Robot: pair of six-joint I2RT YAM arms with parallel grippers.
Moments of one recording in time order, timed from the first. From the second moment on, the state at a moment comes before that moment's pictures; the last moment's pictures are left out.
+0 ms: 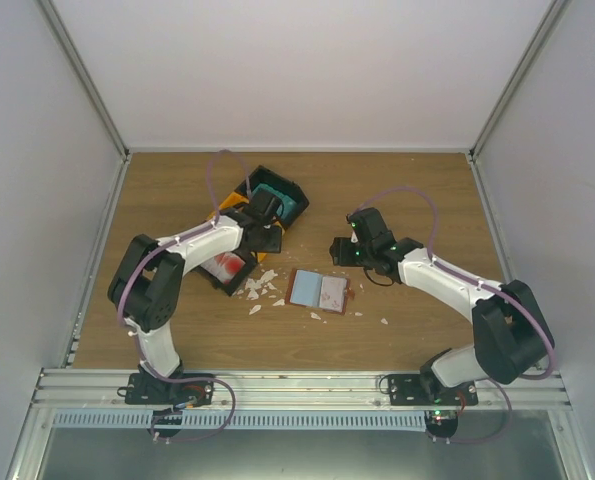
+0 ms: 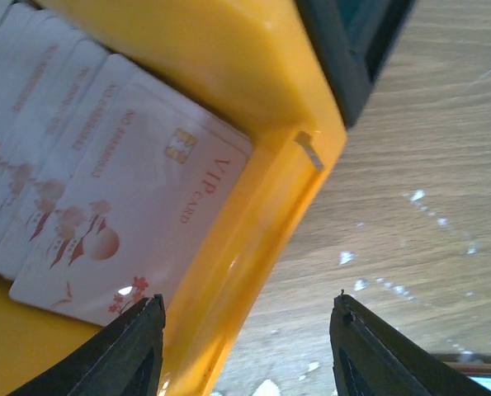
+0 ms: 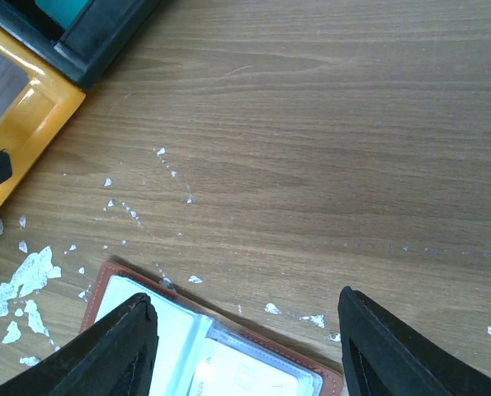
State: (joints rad) left arm -0.54 1.81 1.25 -0.54 -0.07 -0.46; right arm 0.55 1.44 0.87 -0.32 0.00 0.49
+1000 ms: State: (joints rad) left arm -0.52 1.94 1.66 -0.55 0.07 -0.15; right arm 0.53 1.57 0.93 -0.19 -0.16 0.49
